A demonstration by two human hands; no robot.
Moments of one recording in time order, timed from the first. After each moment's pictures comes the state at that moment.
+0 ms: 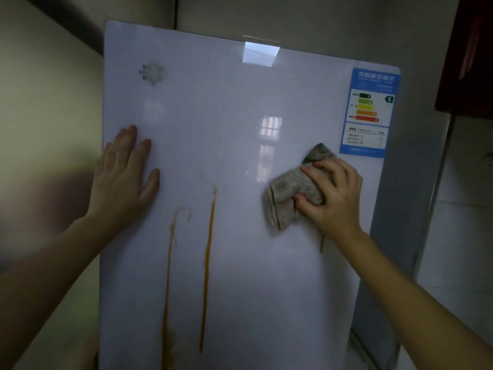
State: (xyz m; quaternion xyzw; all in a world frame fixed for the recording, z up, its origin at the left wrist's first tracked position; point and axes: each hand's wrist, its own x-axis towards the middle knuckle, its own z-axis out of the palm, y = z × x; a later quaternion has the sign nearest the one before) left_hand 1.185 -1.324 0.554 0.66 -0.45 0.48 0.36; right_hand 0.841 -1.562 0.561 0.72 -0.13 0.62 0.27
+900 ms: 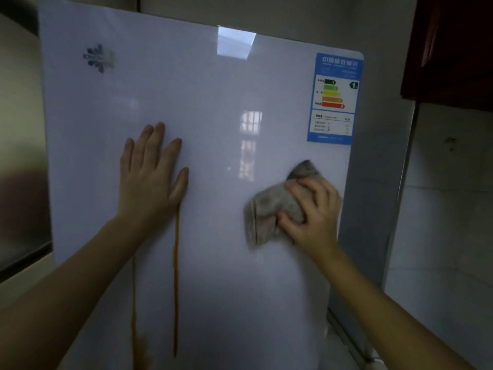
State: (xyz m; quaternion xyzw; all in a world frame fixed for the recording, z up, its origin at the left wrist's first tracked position) left_hand 1.102 -1.398 0.551 0.58 -0.46 0.55 0.37; right_hand 0.818 -1.576 0.501 0.72 -0.17 0.63 0.24
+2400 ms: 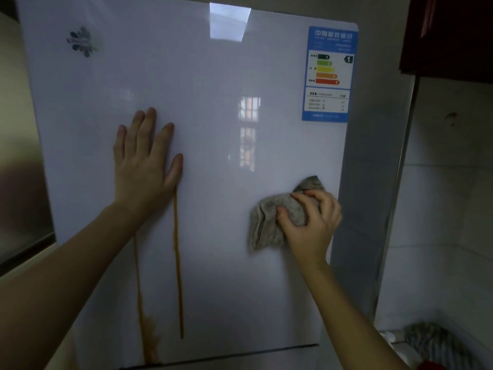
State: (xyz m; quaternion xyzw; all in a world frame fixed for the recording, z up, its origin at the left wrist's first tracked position) left_hand 1.108 -1.400 0.549 0.57 -0.47 0.56 0.37; right_hand 0.833 -1.550 0.442 0.62 -0.28 0.73 0.11
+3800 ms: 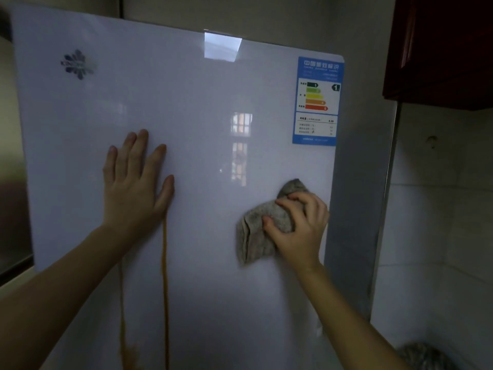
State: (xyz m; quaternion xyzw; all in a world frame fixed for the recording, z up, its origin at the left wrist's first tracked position) left_hand 1.105 -1.403 0.550 0.57 -0.46 0.57 0.38; right_hand 0.832 -1.563 0.479 0.67 -0.21 0.70 0.16
